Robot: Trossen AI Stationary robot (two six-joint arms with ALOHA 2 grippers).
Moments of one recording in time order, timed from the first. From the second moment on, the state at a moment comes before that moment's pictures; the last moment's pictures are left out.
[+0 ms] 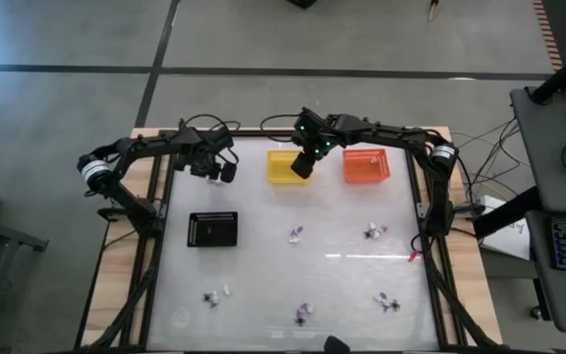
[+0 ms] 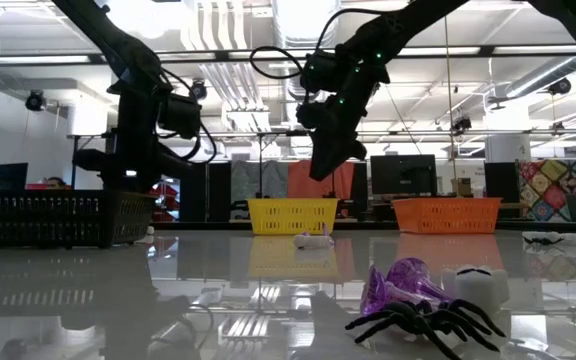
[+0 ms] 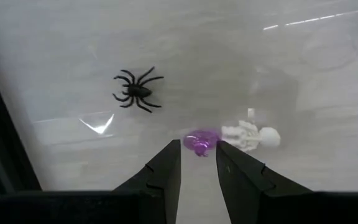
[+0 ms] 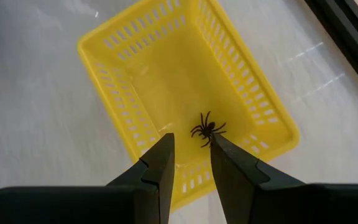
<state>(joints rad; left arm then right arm) 0.71 1.57 0.92 -0.88 -0.13 -0.66 -0.49 1.94 1.57 -0.72 -0.16 0.08</state>
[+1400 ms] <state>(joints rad) 0.72 1.67 0.92 -0.87 -0.11 -0.64 -0.49 1.94 1.57 -0.76 -0.16 0.10</state>
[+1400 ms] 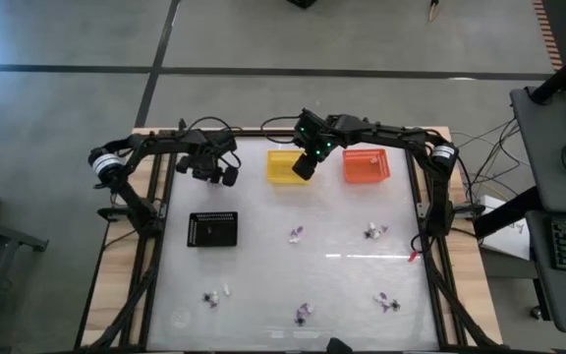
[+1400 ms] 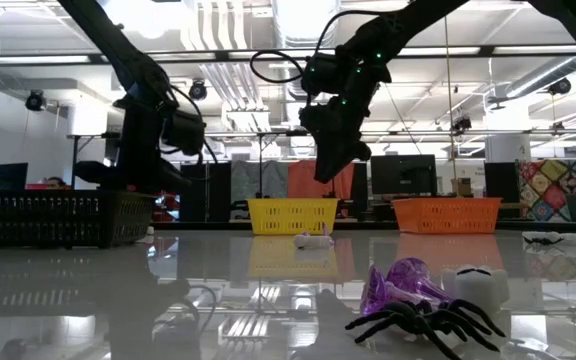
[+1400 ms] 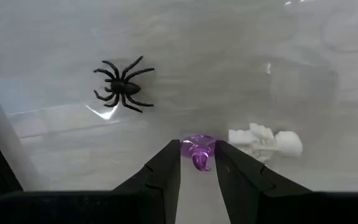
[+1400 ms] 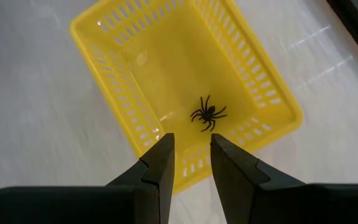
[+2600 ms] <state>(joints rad) 0.60 1.36 0.92 -1.02 0.08 -0.48 -0.49 1.94 1.57 -0.76 -0.16 0.09</state>
